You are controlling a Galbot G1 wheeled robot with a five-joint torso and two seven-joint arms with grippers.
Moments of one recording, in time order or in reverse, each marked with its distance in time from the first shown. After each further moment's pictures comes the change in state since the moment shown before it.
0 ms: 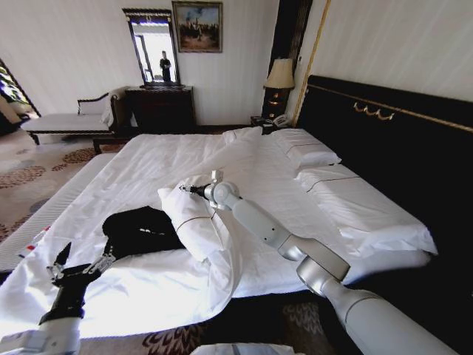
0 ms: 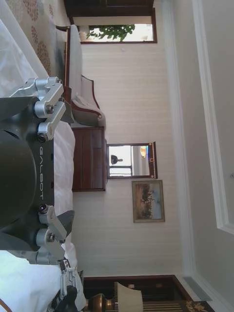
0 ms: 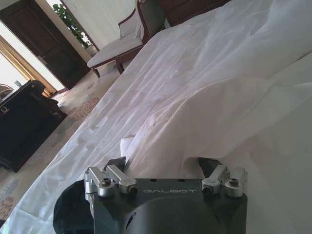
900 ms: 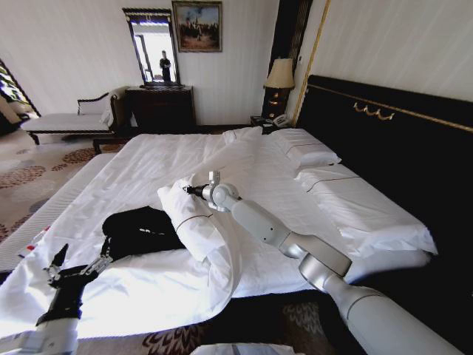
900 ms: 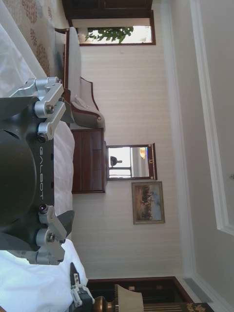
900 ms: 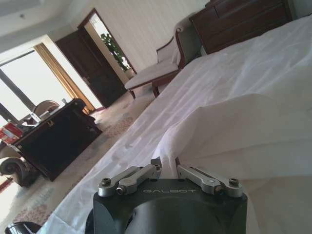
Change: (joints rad) left arm 0.000 0.014 -0.013 0.016 -0.012 -0.013 0.000; right arm -0.010 -0.086 -0.034 0.107 -0.028 0.128 -0.184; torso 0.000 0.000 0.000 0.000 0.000
